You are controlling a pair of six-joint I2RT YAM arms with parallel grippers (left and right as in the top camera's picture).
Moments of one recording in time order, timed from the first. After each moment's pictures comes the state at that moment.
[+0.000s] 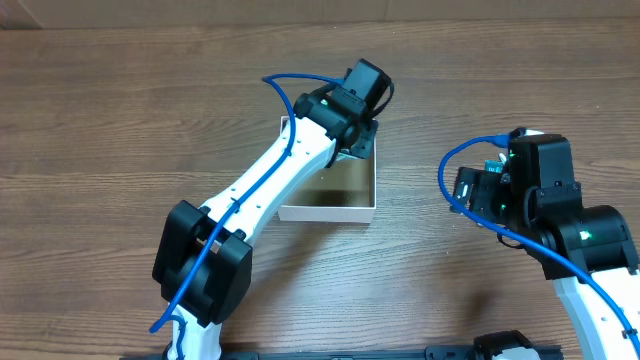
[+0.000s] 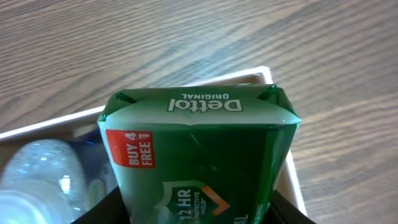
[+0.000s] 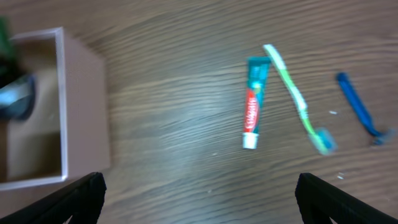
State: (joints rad) left arm -0.63 2.01 1.77 -0.88 -0.12 -0.32; right arm 0.16 1.07 1.16 -1.12 0.13 0.34
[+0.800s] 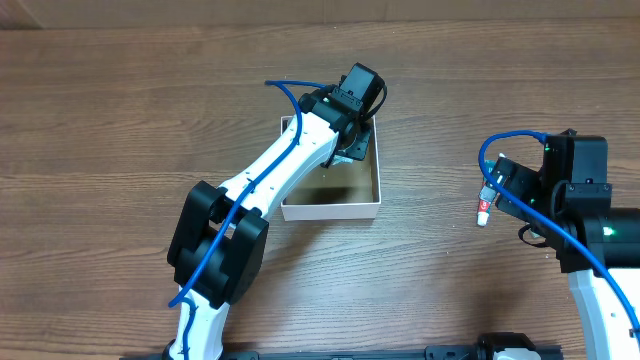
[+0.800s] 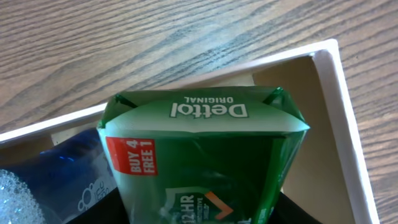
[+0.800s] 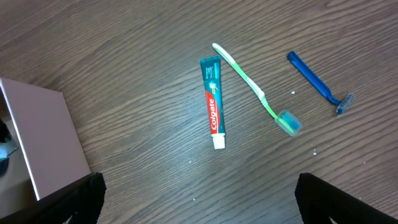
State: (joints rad) left arm -0.60 2.12 1.77 -0.85 -0.10 -0.33; right arm -0.01 1.07 1.16 -1.13 0.13 0.42
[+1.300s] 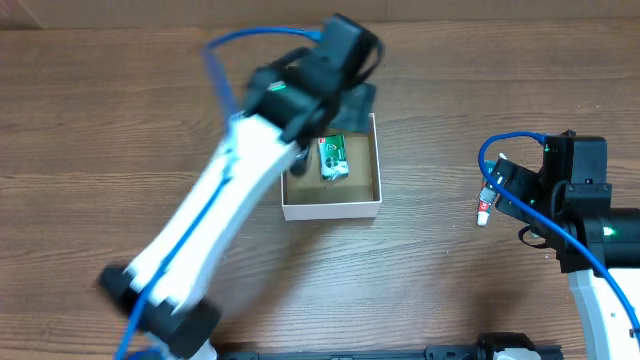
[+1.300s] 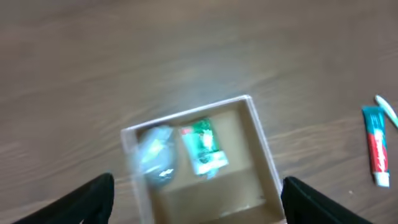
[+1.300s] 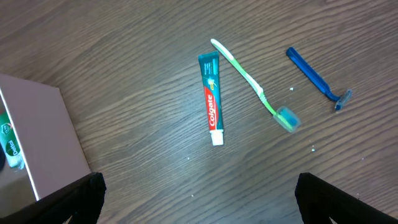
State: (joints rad) left arm -0.59 1.79 2.07 -1.21 -0.20 -0.31; right arm -0.01 1.07 1.17 -1.14 0.13 0.42
